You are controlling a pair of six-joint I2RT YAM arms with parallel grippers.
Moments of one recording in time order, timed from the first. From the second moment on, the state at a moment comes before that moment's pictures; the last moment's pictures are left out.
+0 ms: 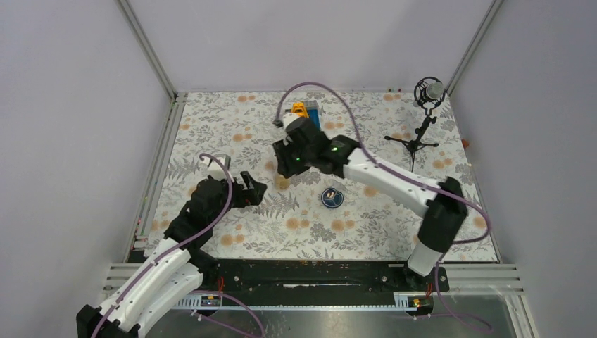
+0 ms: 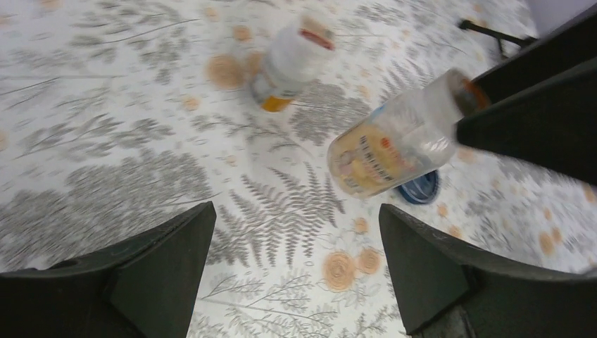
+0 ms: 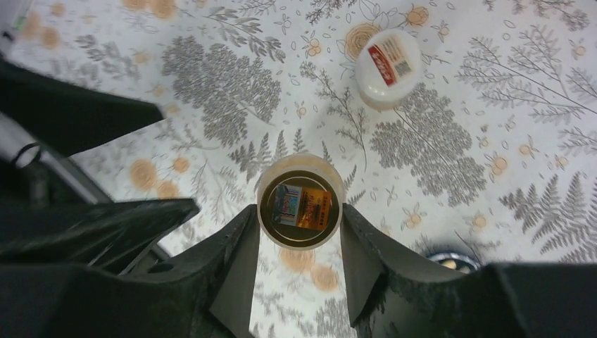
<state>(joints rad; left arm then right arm) -0.51 0.59 0.46 -0.27 -0.12 -0.54 0.94 1.78 1.58 -0.57 0.06 0.31</state>
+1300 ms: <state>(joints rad) -0.72 0.92 0.37 0.57 0.68 -0.42 0.81 1.29 1.32 -0.70 -0.43 0.43</state>
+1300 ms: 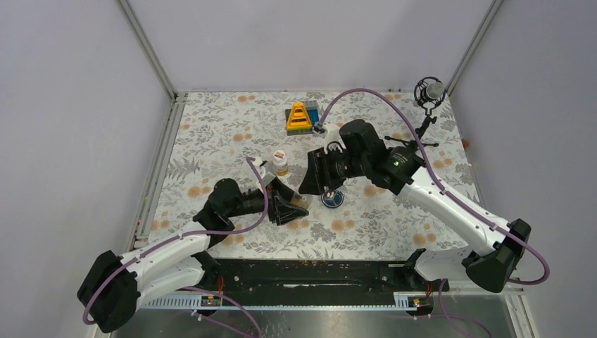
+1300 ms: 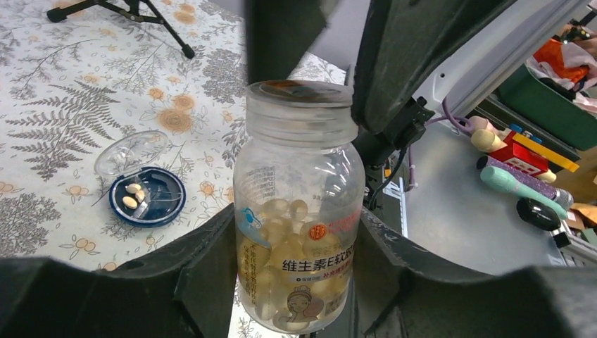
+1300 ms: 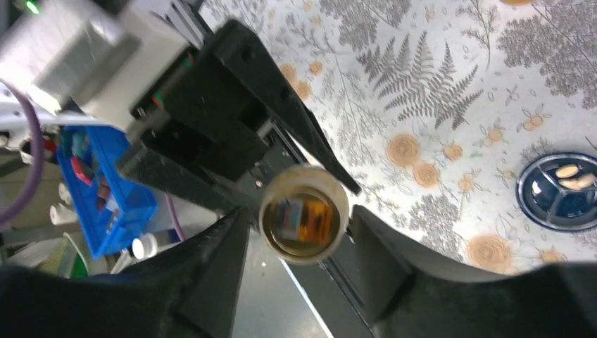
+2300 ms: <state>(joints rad) -0.74 0.99 0.49 0.47 0.39 -0.44 0.80 1.24 1.12 -0.28 -0.15 0.68</state>
